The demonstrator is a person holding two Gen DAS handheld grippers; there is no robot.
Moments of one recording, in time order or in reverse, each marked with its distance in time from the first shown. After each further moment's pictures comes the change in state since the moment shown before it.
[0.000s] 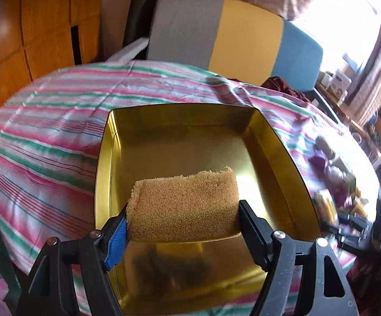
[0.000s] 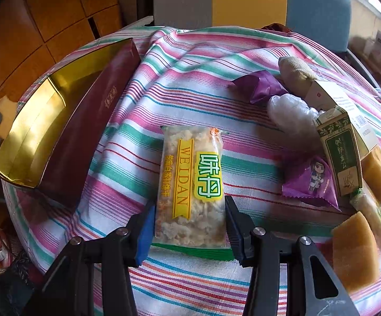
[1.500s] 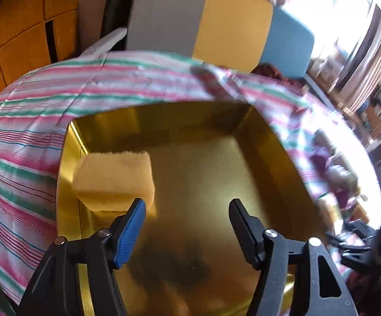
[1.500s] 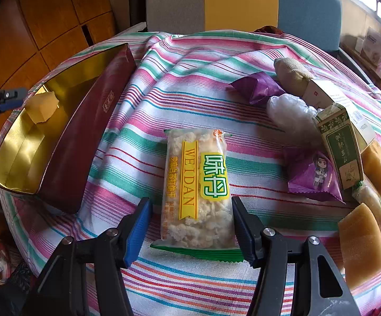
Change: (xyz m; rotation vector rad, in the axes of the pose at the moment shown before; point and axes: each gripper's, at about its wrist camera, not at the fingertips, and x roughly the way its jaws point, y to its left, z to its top) left arm 0.055 -0.014 0.026 0.085 0.078 -0.038; right arm 0.002 0.006 -0.004 0.035 -0.035 -0.026
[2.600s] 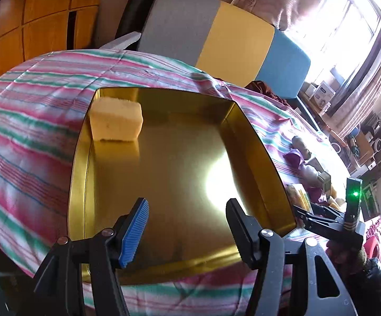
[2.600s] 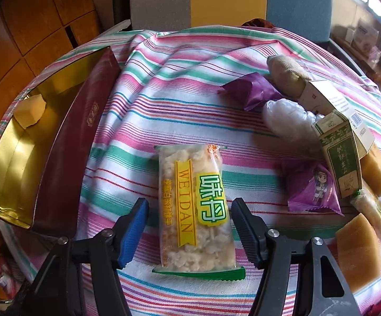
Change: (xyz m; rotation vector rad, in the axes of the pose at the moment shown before) left arm -0.070 -0.010 -0.074 -0.137 -0.102 -0.087; right arm 0.008 0.003 0.017 0.058 0.034 -0.060
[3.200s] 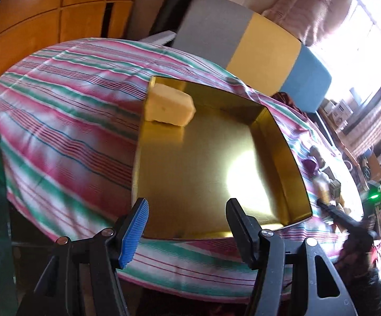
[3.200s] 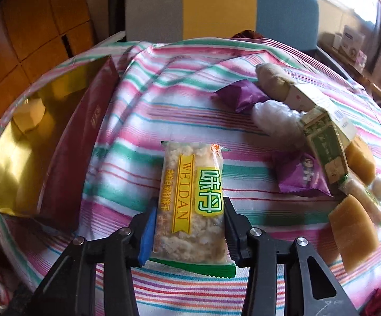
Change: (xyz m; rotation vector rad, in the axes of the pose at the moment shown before) left arm -0.038 0.051 -0.030 -0.125 -0.032 0.090; right arm -0.021 0.003 -0.011 0.050 -0.091 -0.035
